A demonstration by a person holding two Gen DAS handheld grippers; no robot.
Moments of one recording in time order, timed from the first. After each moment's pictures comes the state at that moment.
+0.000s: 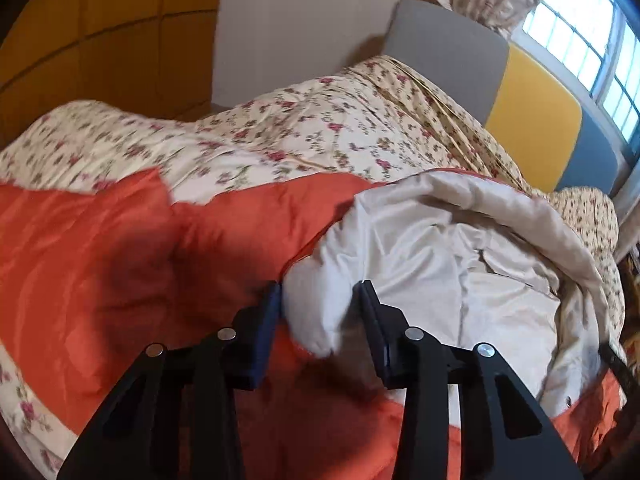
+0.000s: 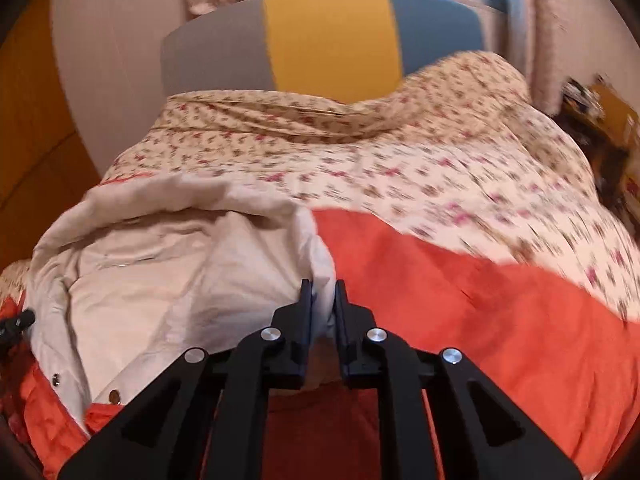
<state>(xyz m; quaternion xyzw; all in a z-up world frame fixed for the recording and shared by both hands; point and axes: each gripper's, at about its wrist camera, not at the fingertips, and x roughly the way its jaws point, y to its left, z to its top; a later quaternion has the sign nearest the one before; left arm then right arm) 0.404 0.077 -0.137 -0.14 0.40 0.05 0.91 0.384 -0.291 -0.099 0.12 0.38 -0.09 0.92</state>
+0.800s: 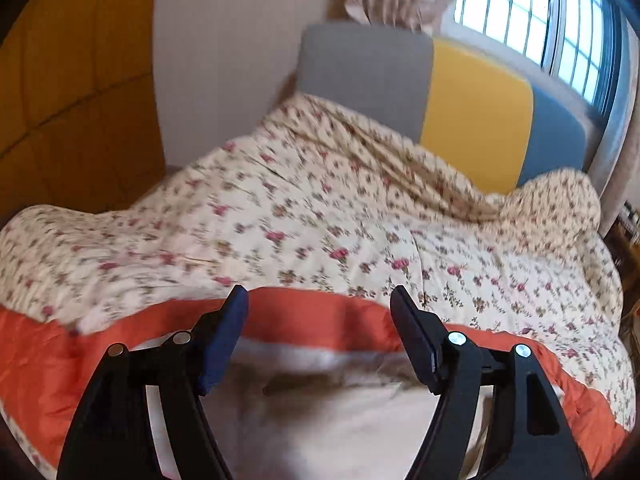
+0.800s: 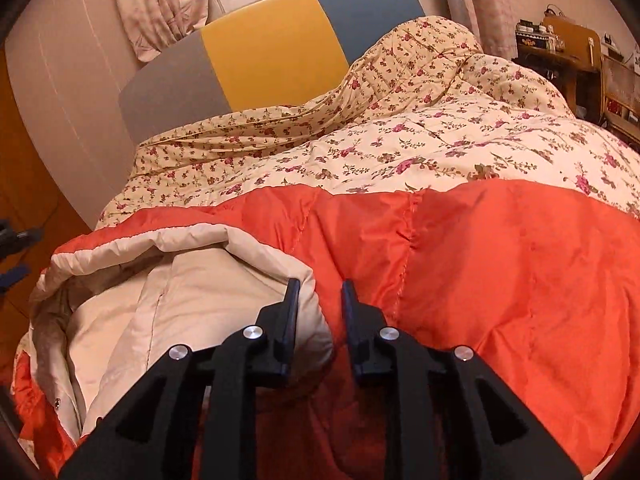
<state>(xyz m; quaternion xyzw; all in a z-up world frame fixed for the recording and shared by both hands) 0.495 -0.066 -0.070 -0.04 0.36 -0.01 0.93 0.353 -0.330 -0.131 0.23 0.34 -0.11 0.91</state>
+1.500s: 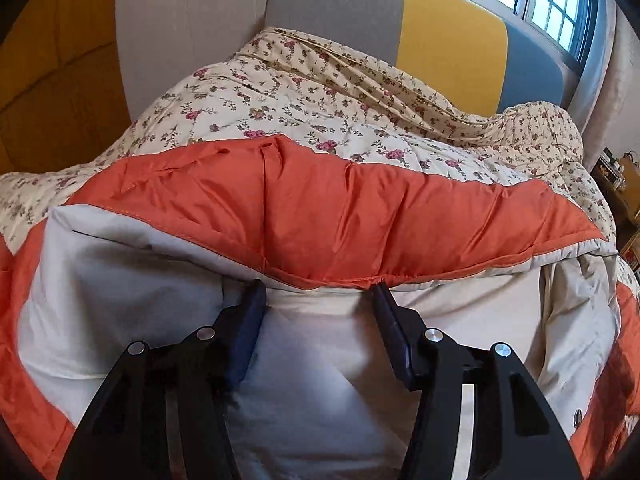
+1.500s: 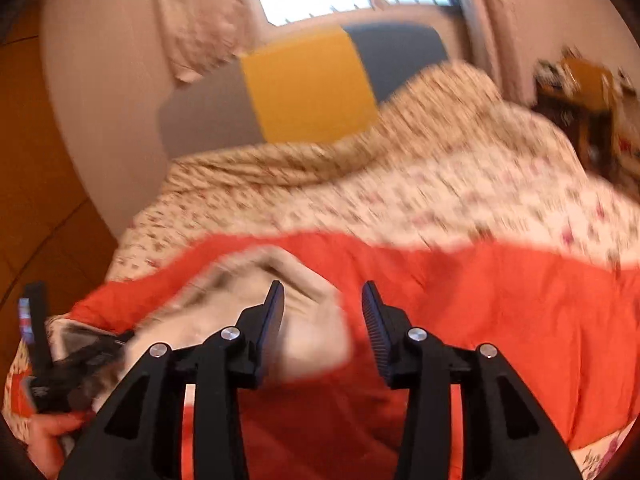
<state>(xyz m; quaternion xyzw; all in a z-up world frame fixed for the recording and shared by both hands) 0.446 -0.051 -0.169 -0.03 0.41 -0.07 0.91 0.324 -0.305 -0.074 0.18 0.27 -0.07 0.94</state>
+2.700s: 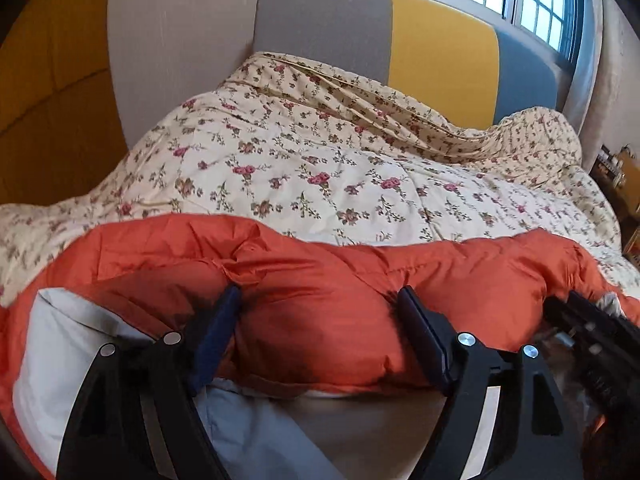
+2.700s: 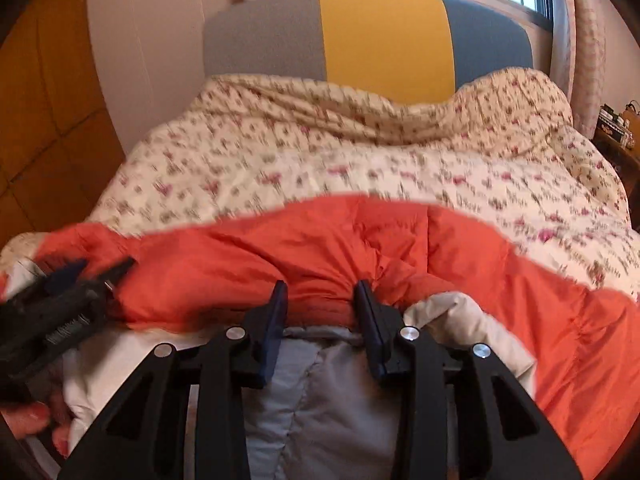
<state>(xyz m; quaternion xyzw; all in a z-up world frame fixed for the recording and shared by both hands) 0.471 -0.062 -0.159 -0.01 0.38 -0.08 0.92 0.420 -0.226 -0.108 0.08 0.35 -0.02 0.93</state>
